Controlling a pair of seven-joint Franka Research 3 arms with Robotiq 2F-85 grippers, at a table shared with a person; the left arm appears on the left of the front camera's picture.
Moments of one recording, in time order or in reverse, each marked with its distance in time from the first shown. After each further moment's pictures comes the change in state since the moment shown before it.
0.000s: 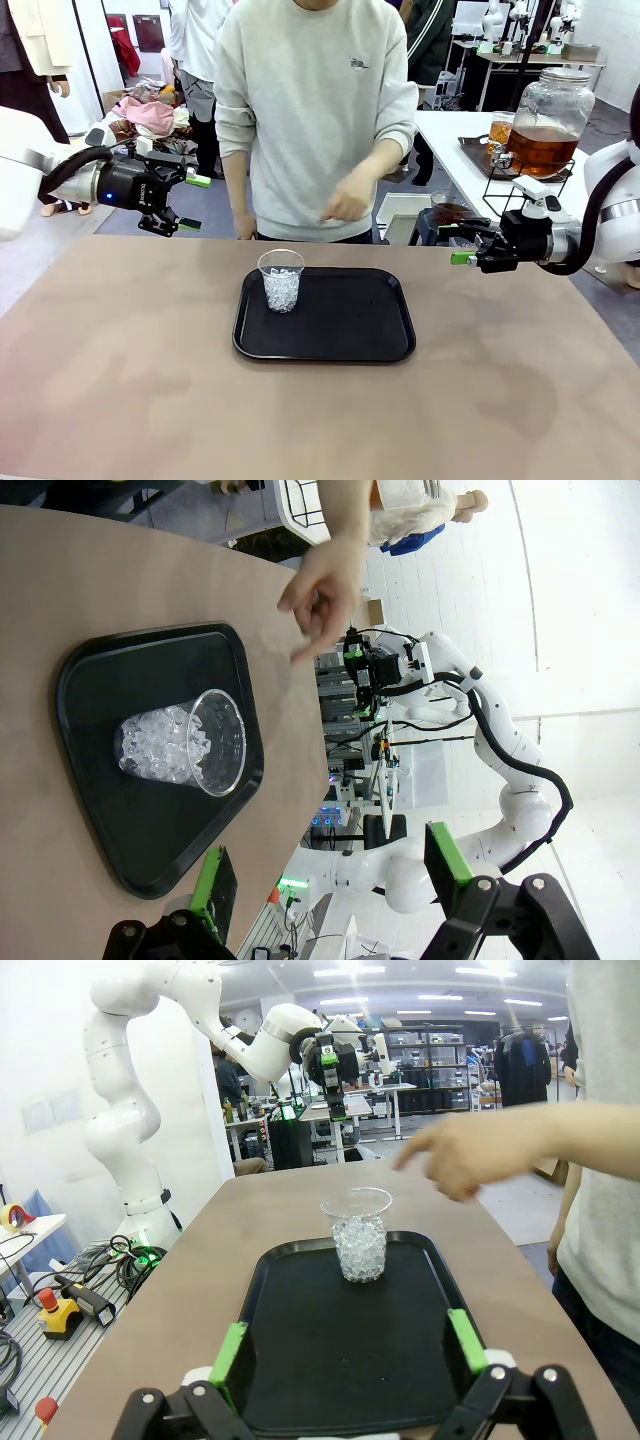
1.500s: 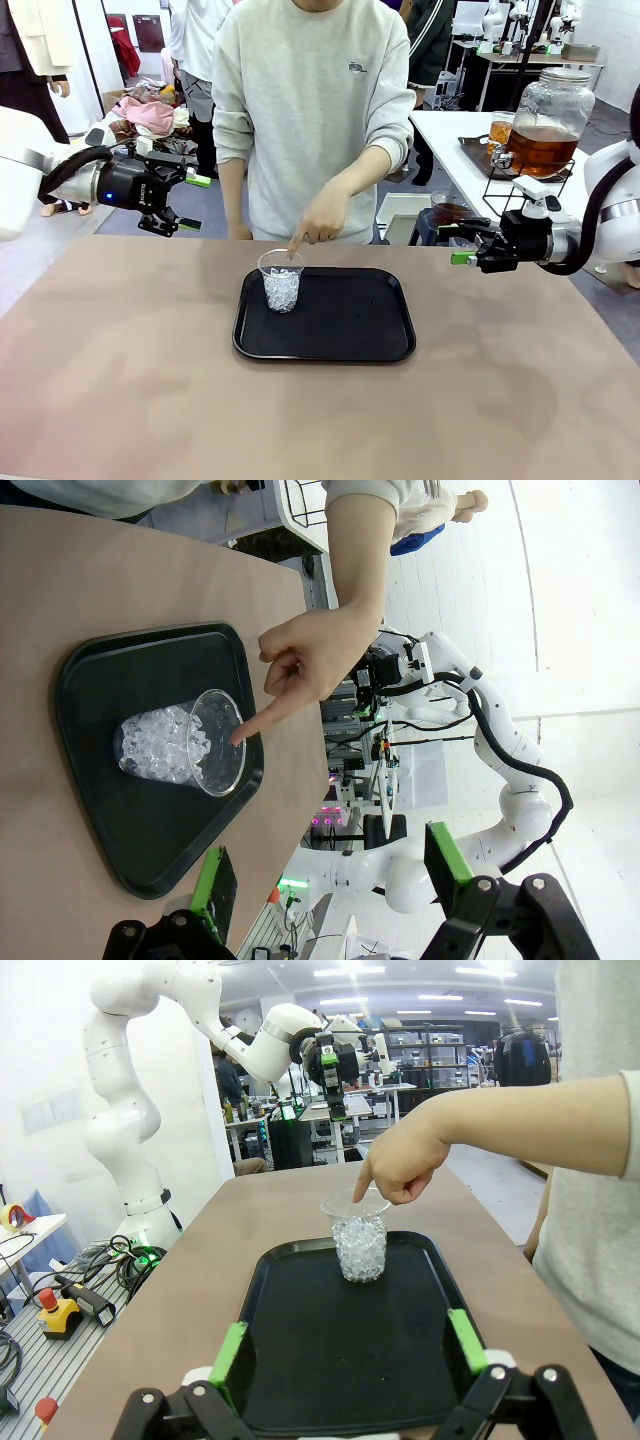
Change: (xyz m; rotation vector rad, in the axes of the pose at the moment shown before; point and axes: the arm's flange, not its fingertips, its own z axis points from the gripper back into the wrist) left arm 0.000 0.000 0.000 0.000 0.000 0.000; right arm 0.000 0.000 0.000 0.000 0.000 0.000
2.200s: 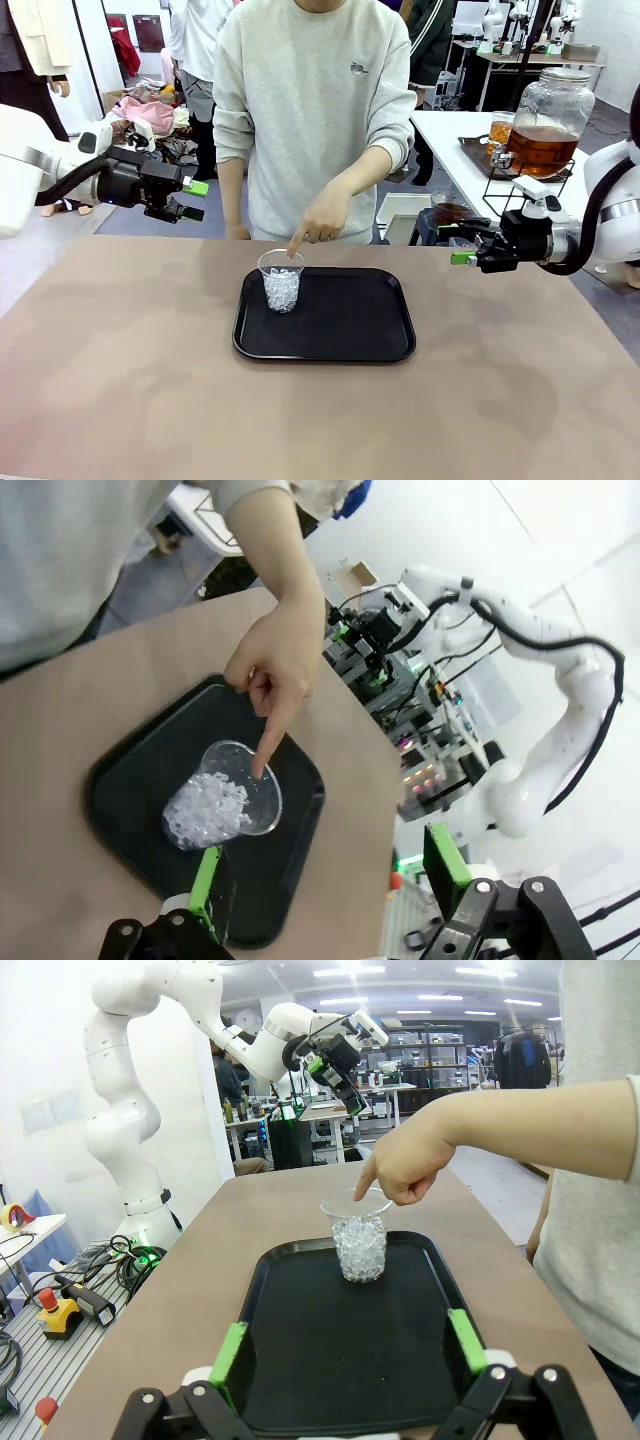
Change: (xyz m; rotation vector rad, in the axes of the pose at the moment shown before) left arm 0.002 0.000 0.000 -0.001 0.010 -0.579; right arm 0.000 0.000 0.000 0.000 0.000 0.000
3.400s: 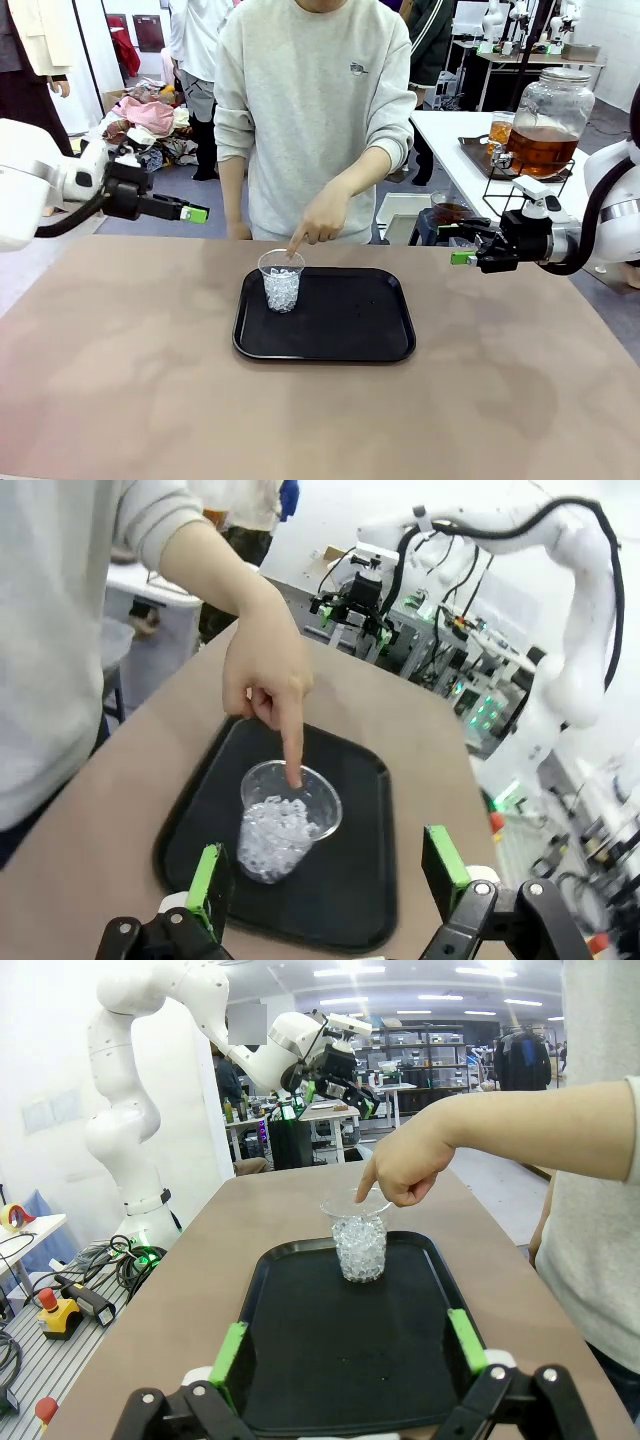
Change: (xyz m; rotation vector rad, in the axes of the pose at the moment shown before) left arm -0.014 0.023 -0.008 -0.011 -0.017 -0.512; right arm 0.000 0.000 0.000 0.000 0.000 0.000
